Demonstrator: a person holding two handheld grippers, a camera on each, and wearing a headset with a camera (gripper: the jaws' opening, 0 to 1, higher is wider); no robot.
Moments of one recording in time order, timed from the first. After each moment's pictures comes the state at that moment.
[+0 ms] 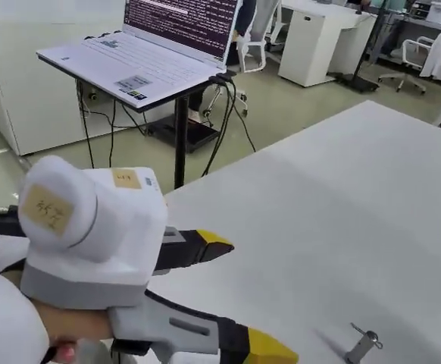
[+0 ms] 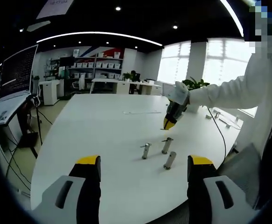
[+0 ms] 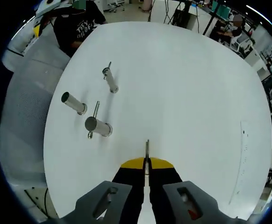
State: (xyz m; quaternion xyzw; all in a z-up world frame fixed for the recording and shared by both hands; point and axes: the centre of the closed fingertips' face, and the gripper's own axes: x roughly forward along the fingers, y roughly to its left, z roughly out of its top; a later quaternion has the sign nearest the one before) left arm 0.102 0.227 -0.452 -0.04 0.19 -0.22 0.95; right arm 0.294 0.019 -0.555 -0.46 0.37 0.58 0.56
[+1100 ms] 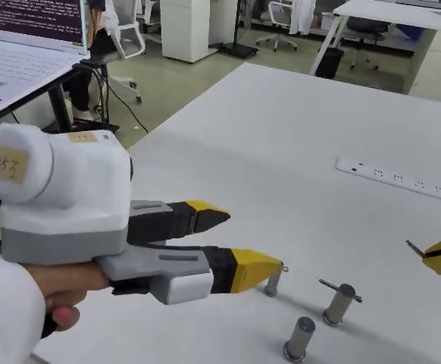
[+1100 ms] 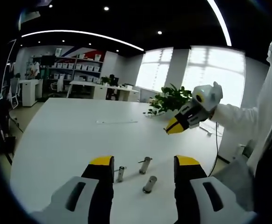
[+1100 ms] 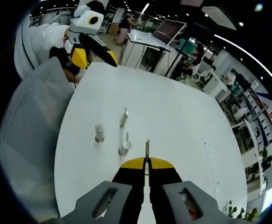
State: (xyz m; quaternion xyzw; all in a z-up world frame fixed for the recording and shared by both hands) left arm 0.155 0.161 -0.434 -0.08 0.17 -0.33 0.93; right arm 0.223 0.013 -0.460 -0.42 0.19 0.53 0.71
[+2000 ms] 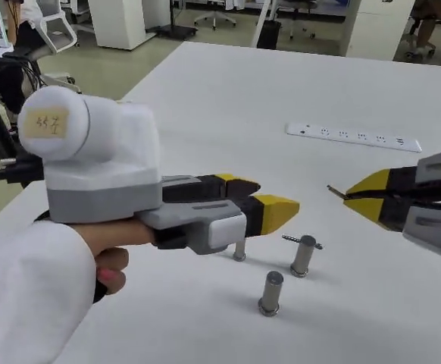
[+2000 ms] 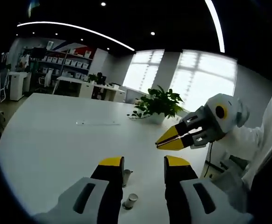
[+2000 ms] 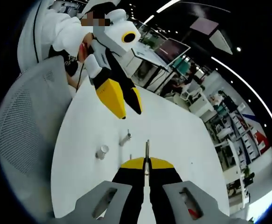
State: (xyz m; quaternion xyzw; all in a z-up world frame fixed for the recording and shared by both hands) left arm 0.174 0.102 -0.426 -0.12 0.16 -0.39 0.90; right arm 0.188 0.050 -0.438 -0.45 0.09 0.50 0.73
